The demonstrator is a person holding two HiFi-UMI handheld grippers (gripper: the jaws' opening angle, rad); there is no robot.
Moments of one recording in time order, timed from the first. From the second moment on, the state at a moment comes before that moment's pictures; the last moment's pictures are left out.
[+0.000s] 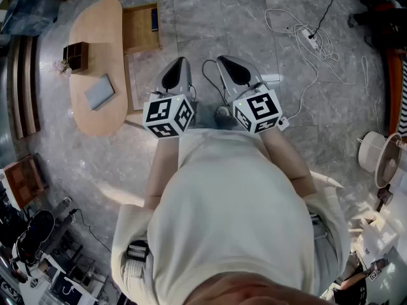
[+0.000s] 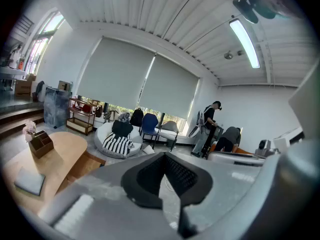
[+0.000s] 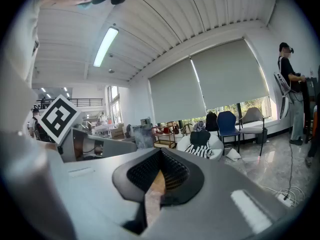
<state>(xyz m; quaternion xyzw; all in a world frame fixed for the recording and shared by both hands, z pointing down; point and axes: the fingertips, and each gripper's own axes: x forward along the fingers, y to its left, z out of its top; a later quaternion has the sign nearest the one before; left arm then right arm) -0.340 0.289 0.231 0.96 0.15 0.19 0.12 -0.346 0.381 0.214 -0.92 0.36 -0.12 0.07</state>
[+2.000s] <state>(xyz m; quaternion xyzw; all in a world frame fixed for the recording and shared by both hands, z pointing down) -0.304 0.223 0.257 0.96 0.06 0.20 0.18 -0.285 0.350 0.230 -0.89 0.42 -0.15 0.06</state>
